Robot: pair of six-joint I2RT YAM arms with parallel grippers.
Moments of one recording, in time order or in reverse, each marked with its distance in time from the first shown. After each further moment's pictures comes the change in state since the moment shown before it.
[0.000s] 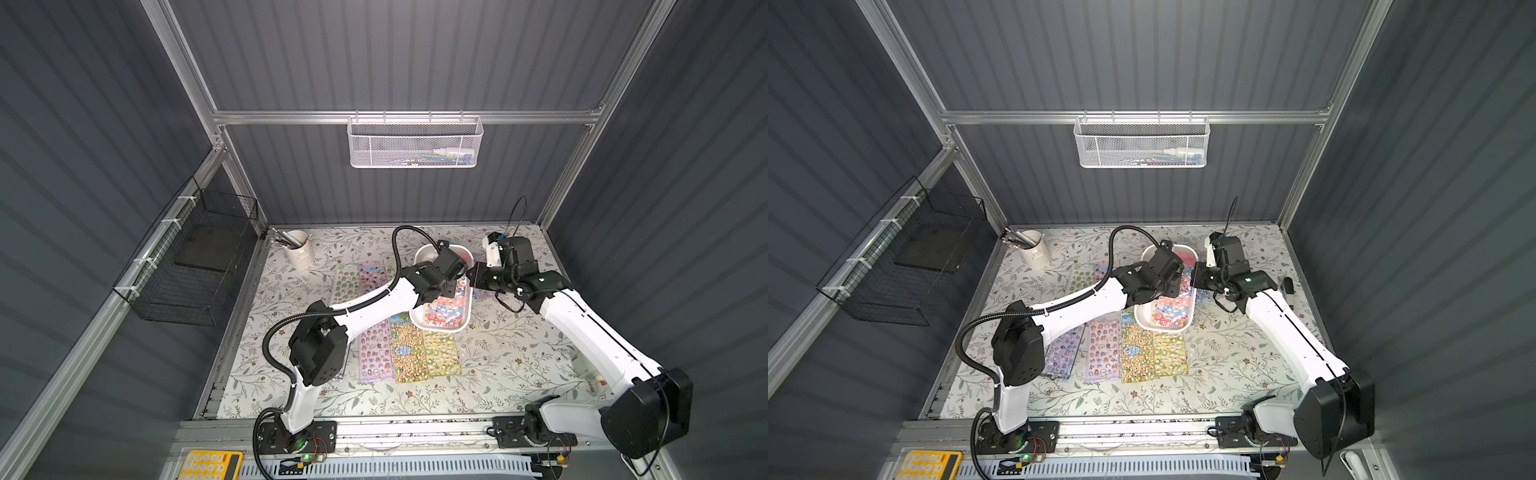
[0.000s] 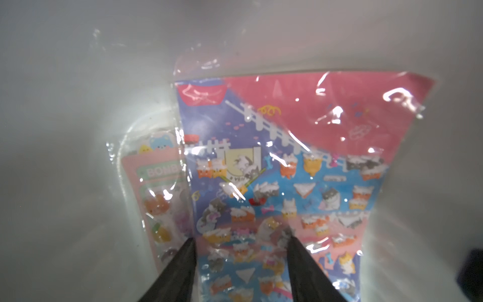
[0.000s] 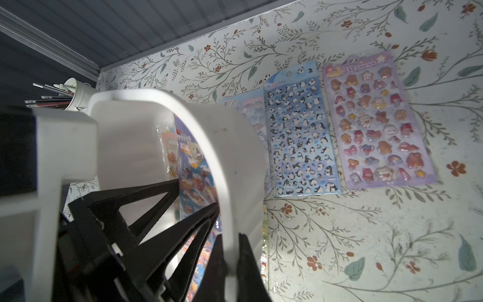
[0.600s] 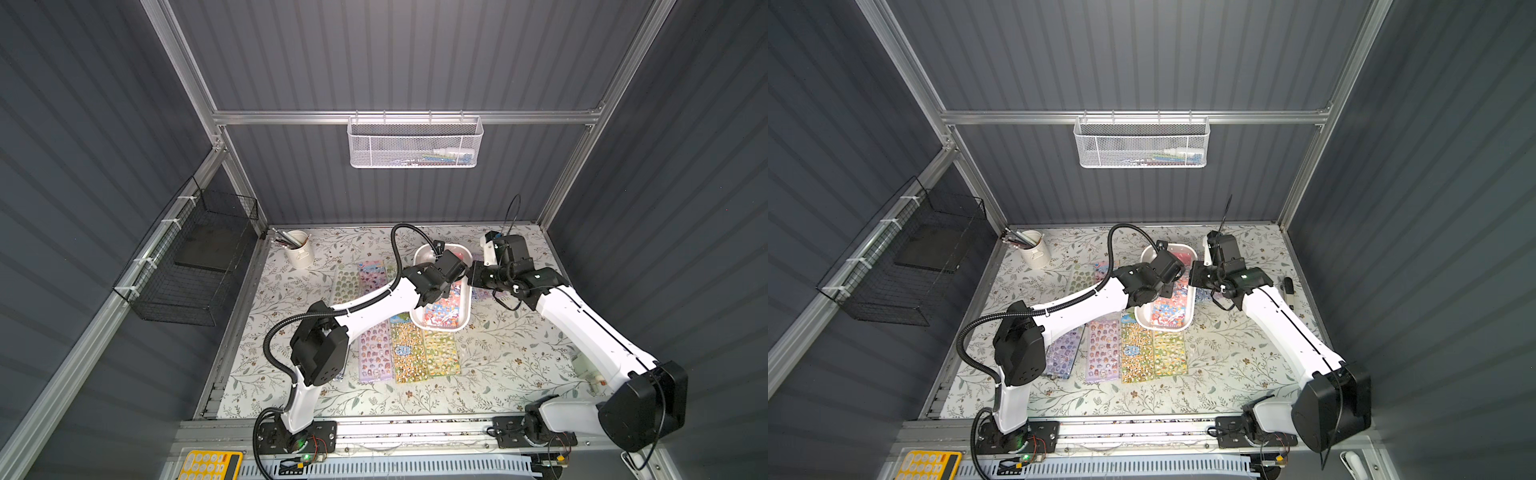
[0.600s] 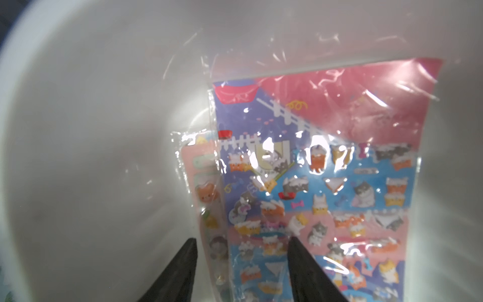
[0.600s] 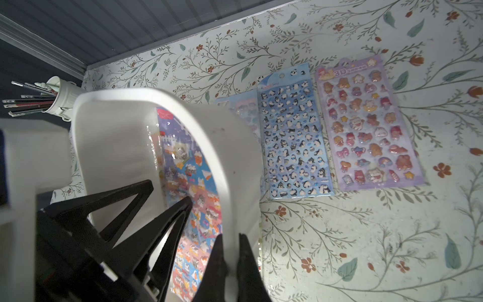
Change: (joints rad) left arm -0.025 0.018 0.042 -0.106 -0.174 0.001; right arm 0.021 0.028 0.028 -0.018 0.049 -0.002
